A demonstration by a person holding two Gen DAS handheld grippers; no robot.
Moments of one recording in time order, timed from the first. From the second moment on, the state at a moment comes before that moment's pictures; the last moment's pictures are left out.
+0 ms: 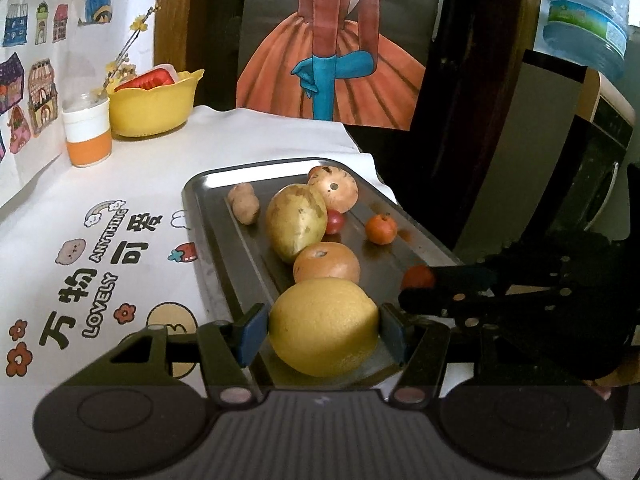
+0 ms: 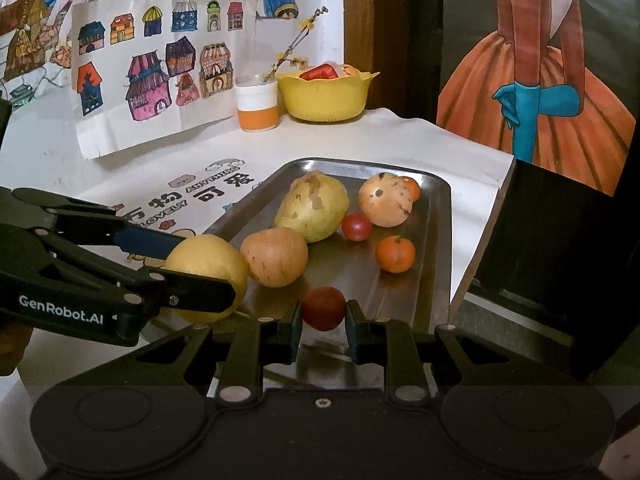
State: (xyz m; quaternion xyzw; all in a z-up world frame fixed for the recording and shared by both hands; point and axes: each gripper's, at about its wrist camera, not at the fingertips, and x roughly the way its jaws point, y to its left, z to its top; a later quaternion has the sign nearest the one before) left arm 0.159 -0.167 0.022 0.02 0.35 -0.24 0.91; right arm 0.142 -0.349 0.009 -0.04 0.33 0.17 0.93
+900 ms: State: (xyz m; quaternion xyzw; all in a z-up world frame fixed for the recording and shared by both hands) left arm 0.116 -0.142 0.027 -0.02 0.29 -0.20 0.93; right arm 0.091 -0.343 0.004 -0.02 0.28 0.10 0.95
